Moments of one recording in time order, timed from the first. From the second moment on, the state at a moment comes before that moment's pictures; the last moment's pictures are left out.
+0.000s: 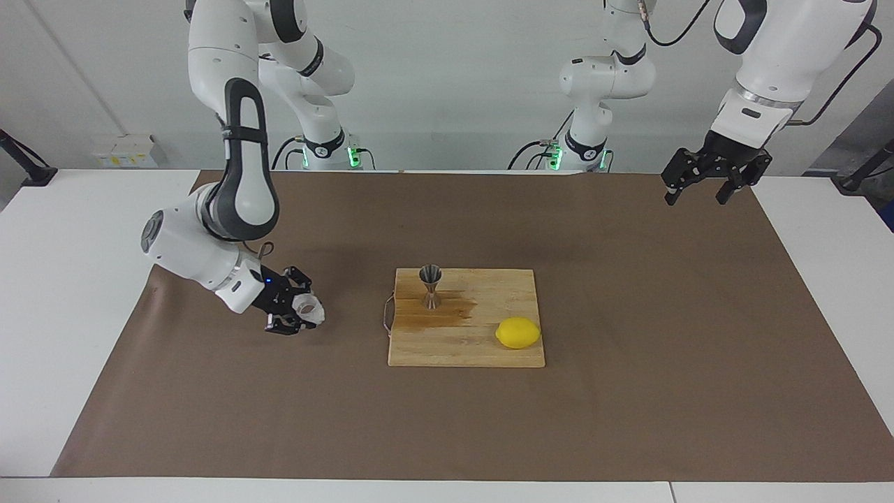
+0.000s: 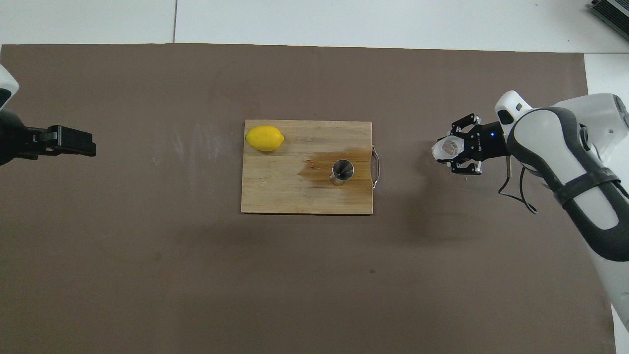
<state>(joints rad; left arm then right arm) -0.06 -0.04 -0.04 -1.63 -0.03 1.66 -0.08 -0.01 0.37 0.03 -1.82 0.66 2.10 -1.79</state>
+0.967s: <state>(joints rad) -0.04 -0.04 -0.03 -1.63 -0.03 1.62 -0.01 0.39 0.31 0.03 -1.73 0.10 2.13 -1.20</state>
